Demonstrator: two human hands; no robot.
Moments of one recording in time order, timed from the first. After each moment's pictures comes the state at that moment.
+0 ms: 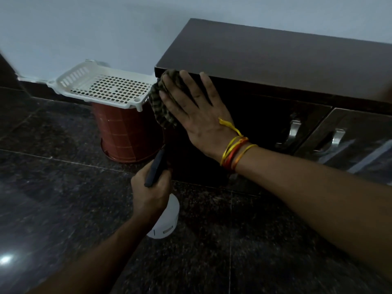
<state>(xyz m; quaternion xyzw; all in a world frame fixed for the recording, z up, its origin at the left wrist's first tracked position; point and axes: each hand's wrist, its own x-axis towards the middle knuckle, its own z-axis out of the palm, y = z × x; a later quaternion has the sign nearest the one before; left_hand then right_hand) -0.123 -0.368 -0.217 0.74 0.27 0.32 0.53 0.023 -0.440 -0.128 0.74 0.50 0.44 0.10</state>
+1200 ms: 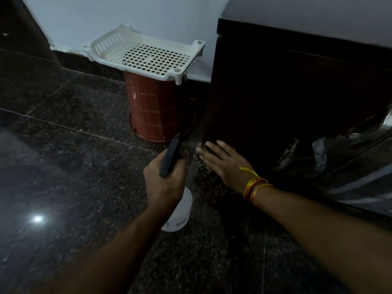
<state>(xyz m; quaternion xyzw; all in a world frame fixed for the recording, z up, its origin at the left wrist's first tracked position) -0.148 -0.327 -0.253 0.72 0.34 0.33 0.51 0.019 -0.435 -0.322 0.69 0.60 0.28 0.27</state>
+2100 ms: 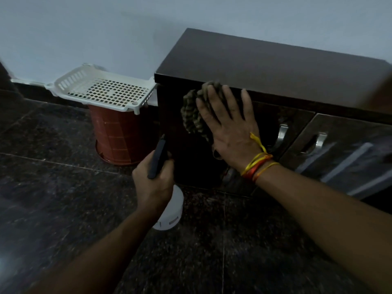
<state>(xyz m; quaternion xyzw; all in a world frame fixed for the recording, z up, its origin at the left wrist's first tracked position) -0.117 -0.383 -0.191 0.71 0.25 0.36 0.54 0.032 -0.500 -0.136 0.79 0.43 0.42 0.07</state>
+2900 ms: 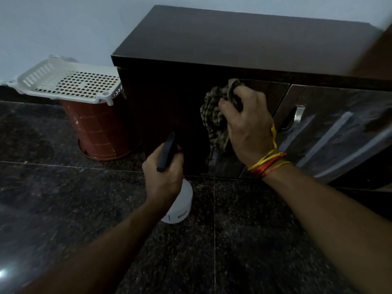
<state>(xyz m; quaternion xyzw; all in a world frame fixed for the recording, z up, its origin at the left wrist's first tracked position) -0.095 -0.431 -0.203 0.73 0.18 0.31 0.58 0.038 -0.563 -0.149 0.80 0.34 0.48 -0.11</state>
